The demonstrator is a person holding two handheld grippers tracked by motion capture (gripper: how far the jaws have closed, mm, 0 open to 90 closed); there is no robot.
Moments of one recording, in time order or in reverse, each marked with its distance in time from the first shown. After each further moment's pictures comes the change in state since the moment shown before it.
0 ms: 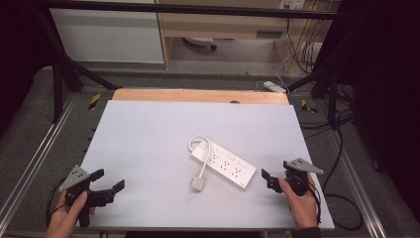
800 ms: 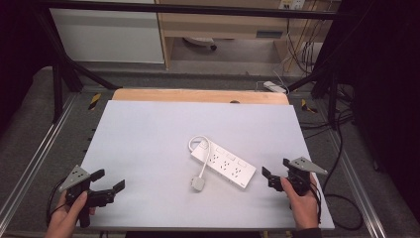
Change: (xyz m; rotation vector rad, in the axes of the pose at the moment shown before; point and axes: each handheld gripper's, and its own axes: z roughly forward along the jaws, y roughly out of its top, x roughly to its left) left arm 0.000 0.000 0.000 0.000 -0.008 -0.002; right arm 0.002 0.010 -0.009 -0.052 0.033 -0.003
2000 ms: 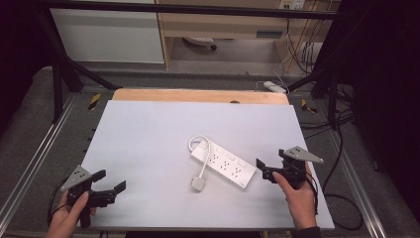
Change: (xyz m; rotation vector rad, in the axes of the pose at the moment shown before) left arm -0.001 -0.001 0.003 0.017 -0.007 0.004; right arm 0.021 0.040 0.001 -0.005 0.020 -0.024
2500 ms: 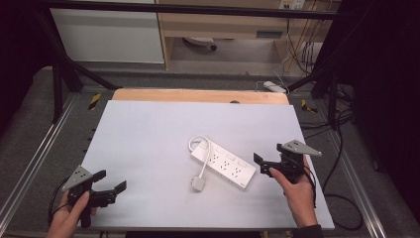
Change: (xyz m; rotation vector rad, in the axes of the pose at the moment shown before) left arm 0.000 0.000 0.001 0.007 0.006 -0.001; right arm 0.002 0.016 0.007 -0.014 0.017 0.001
